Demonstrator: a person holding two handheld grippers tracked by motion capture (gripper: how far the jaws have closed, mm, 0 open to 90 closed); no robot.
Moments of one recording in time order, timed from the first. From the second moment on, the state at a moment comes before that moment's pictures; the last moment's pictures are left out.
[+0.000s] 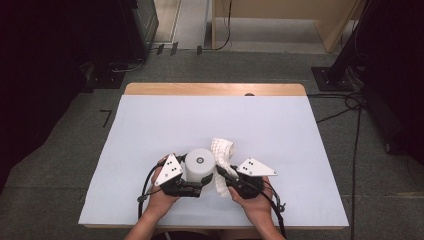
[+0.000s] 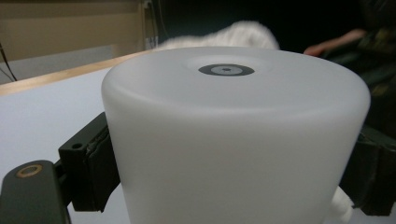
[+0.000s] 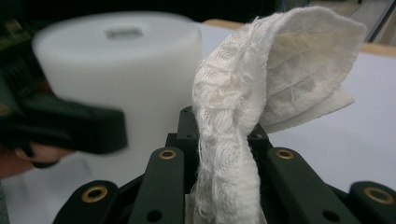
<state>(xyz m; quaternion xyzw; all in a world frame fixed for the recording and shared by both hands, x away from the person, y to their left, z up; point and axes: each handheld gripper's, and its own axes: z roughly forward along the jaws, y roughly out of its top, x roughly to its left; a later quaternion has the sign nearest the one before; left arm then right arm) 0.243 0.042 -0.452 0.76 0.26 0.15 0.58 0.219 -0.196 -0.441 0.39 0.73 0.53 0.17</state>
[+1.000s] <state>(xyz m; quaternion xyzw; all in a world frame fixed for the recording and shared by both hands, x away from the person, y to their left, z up) 0.238 0.034 -0.475 0.73 0.36 0.27 0.51 0.226 -0.211 -0.450 0.41 0.72 0.52 0.19</state>
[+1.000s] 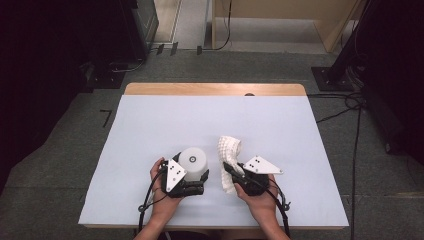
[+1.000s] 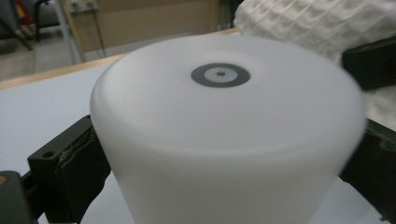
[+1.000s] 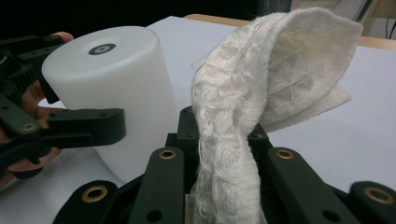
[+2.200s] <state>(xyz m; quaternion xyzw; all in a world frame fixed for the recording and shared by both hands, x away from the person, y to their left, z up) 0.235 0.042 -0.443 0.73 0.28 0.19 0.59 0.220 -0.194 -0.450 0.40 0.73 0.53 0.17</state>
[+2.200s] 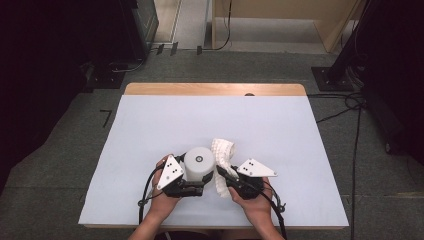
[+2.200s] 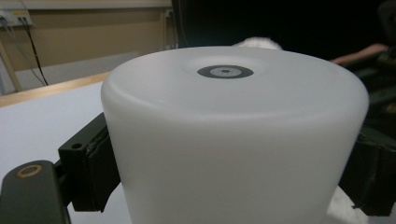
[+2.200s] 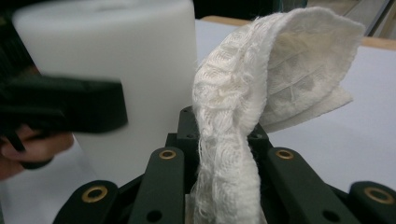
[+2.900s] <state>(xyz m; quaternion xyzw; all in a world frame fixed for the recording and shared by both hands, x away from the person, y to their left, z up) 0.237 0.043 -0.441 0.73 0.28 0.19 0.60 0.222 -0.189 -0.462 0.40 0.75 0.51 0.17</state>
